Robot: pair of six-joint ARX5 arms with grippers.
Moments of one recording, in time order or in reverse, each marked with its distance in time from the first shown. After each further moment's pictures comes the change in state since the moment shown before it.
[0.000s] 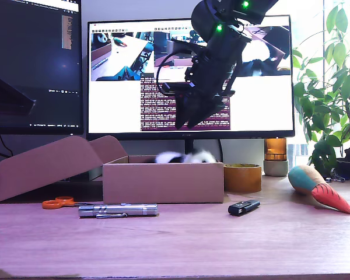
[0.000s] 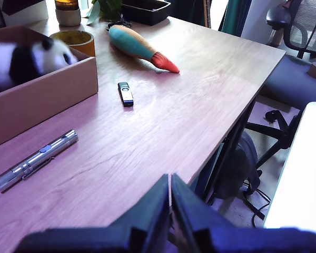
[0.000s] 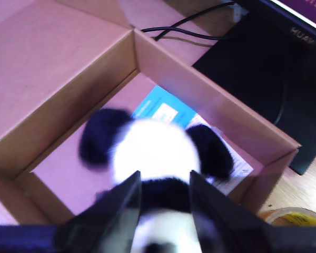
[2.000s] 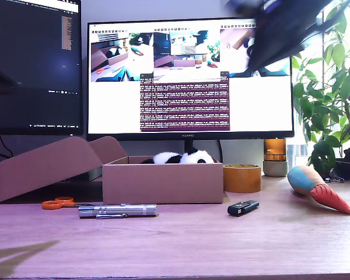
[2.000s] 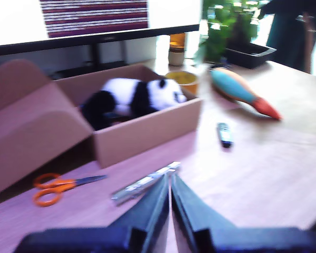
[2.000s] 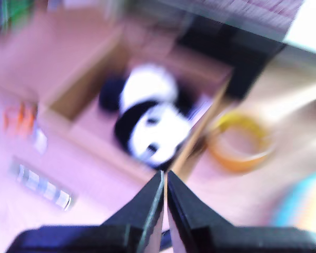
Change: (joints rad) left arm 0.233 0.000 0.000 0.121 -0.145 -0.020; right arm -0.047 -0.878 -0.821 0.238 0.117 0.165
